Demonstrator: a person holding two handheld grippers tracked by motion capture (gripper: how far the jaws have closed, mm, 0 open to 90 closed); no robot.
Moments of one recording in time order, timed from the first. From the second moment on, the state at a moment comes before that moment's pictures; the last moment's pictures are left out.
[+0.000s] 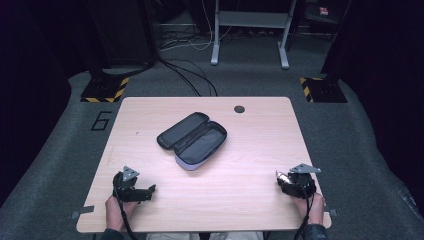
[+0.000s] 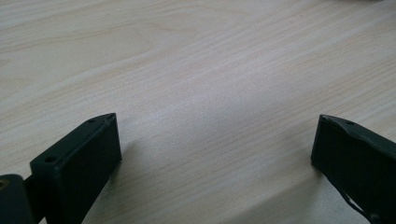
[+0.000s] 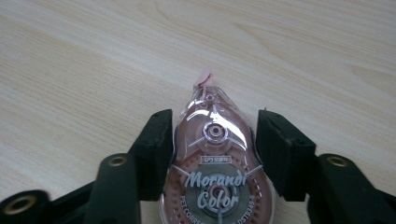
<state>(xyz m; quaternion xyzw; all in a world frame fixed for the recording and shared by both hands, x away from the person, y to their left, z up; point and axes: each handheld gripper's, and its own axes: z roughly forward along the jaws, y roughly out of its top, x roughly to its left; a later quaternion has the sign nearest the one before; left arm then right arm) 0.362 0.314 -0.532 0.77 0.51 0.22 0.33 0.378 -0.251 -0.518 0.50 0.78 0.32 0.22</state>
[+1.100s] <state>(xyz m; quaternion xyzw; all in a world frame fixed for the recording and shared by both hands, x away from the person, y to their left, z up) 0.362 0.314 -0.532 0.77 0.51 0.22 0.33 0.365 -0.193 -0.481 0.44 0.81 0.34 0.19</state>
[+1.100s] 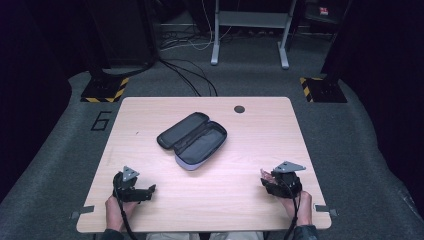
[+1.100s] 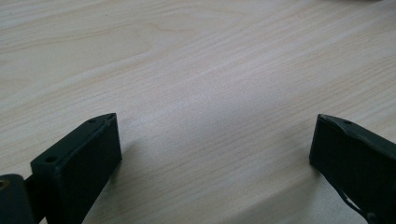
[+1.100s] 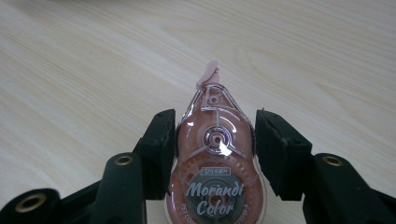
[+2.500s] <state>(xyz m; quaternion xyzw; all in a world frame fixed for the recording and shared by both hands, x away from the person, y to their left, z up) 0.363 0.313 -0.532 0.77 0.50 0.22 0.33 0.367 -0.232 -0.497 0.50 0.75 0.37 0.20</state>
